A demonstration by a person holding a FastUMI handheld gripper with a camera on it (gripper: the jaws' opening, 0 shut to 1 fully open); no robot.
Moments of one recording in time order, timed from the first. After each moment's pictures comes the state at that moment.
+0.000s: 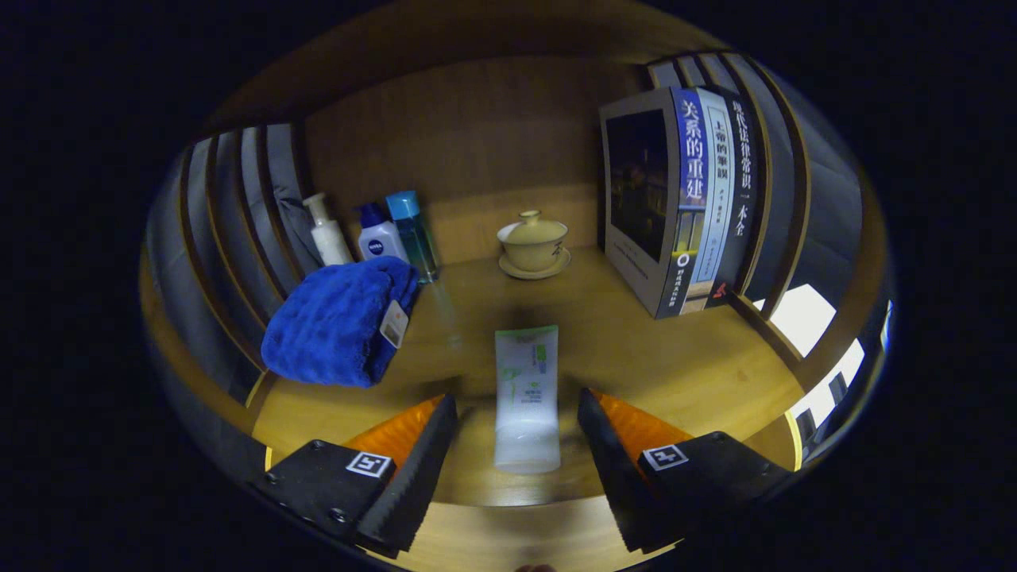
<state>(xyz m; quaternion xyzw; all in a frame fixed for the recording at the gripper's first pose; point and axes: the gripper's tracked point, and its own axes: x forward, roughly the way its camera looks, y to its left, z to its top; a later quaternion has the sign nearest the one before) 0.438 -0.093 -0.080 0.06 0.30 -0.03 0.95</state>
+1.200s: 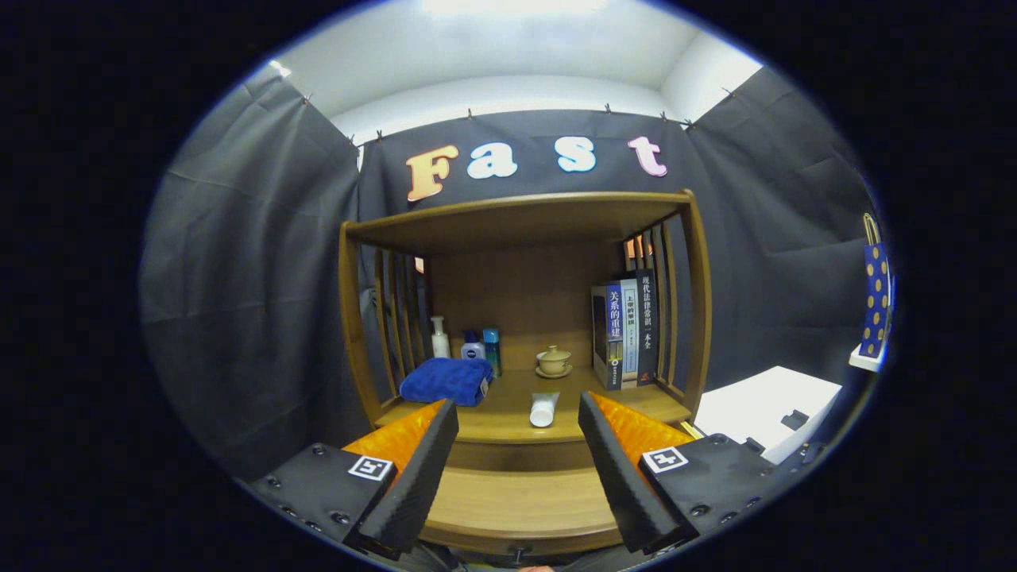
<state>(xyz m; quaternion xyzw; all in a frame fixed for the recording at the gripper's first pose) 0.175 -0.062 0.072 0.03 0.02 0.02 1.00</state>
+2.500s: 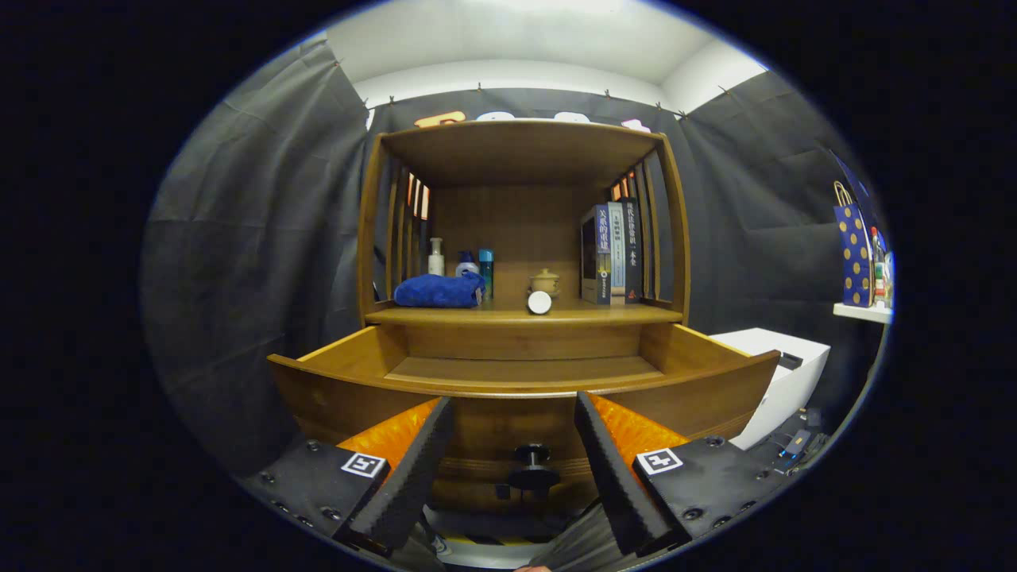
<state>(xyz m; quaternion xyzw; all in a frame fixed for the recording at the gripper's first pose) 0.114 -0.045 -0.140 -0.01 0.06 -0.02 1.00</state>
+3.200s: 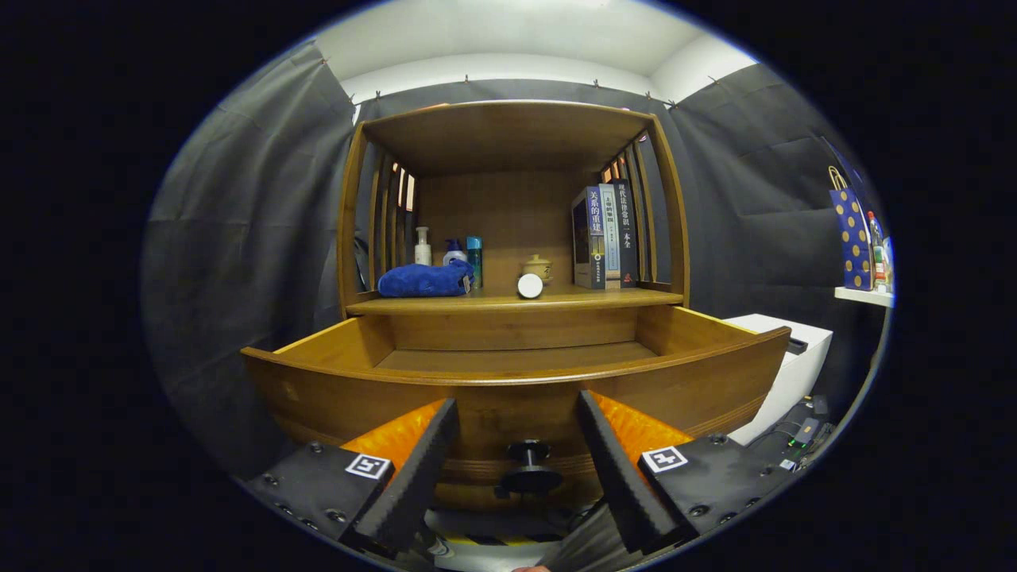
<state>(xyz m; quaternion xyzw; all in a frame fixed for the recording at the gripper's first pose) 0.142 -0.051 -0.153 0.01 0.07 -0.03 1.00</state>
